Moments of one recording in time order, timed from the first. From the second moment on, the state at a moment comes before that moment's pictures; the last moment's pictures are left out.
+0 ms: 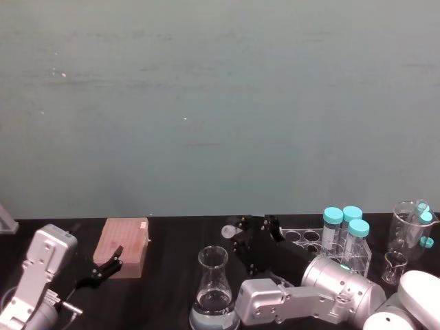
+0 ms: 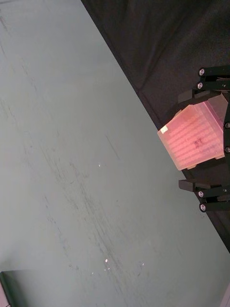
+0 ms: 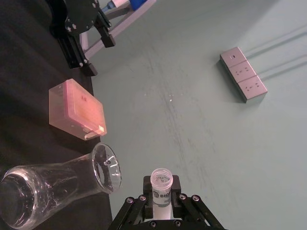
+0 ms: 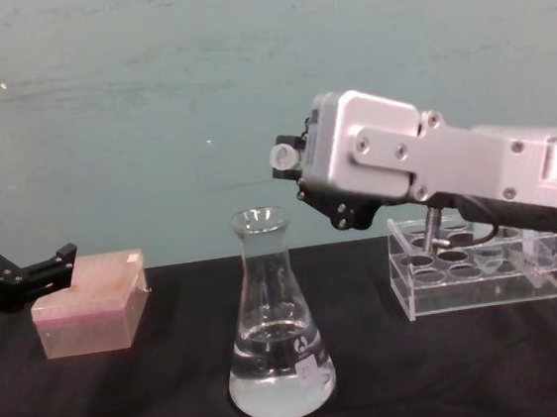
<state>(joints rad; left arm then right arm) -0.20 0.60 0.45 -1.41 -0.25 -0.12 0.03 0.47 0.34 -0.62 -1.33 -0.65 -0.34 0.11</state>
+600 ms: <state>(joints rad) -0.20 0.60 0.45 -1.41 -0.25 -0.12 0.03 0.50 0.35 -0.66 -1.31 -0.74 -0.33 0.05</state>
